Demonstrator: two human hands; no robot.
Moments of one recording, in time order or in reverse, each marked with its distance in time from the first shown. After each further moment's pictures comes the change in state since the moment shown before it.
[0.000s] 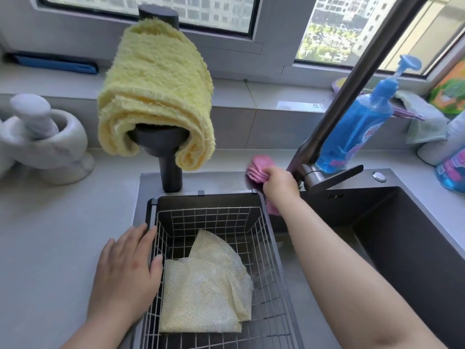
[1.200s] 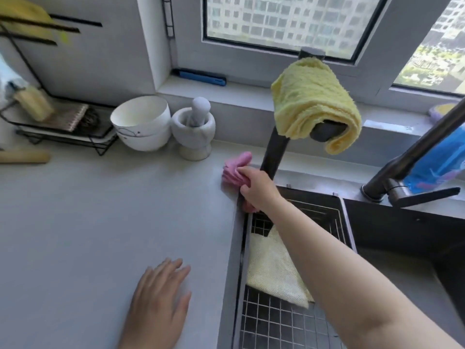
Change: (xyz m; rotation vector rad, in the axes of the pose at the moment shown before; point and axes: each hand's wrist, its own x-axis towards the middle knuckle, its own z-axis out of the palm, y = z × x) left_hand -0.145 -0.089 -0.041 -0.328 0.171 0.064; right_hand -0.096 -0.165 0.060 0.207 -0.239 -0.535
